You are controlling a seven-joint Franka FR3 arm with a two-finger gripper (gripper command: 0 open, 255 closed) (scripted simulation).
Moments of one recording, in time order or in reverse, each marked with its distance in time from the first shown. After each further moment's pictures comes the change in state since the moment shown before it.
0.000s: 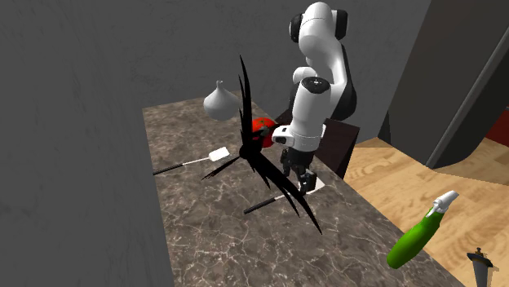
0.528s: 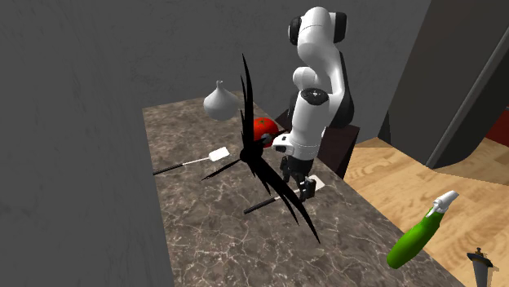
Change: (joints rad) arm 0.006 0.037 -0.005 -0.024 -0.019 0.063 0.013
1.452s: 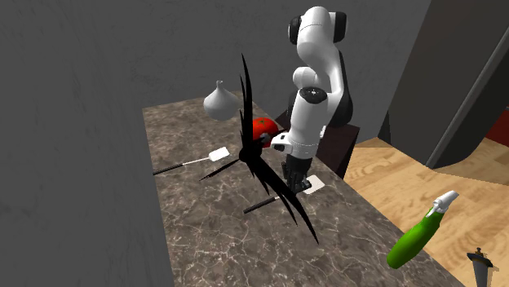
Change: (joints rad) arm -0.005 -0.007 -0.002 -0.005 0.001 0.002 -0.001
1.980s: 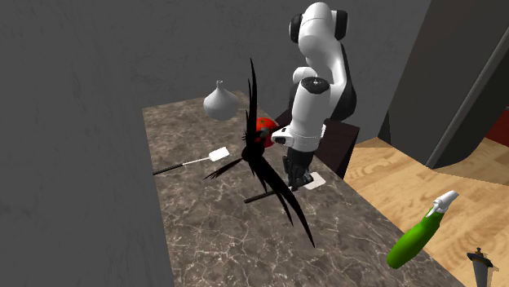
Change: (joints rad) arm -0.002 -0.026 0.008 0.035 0.017 -0.069 -0.012
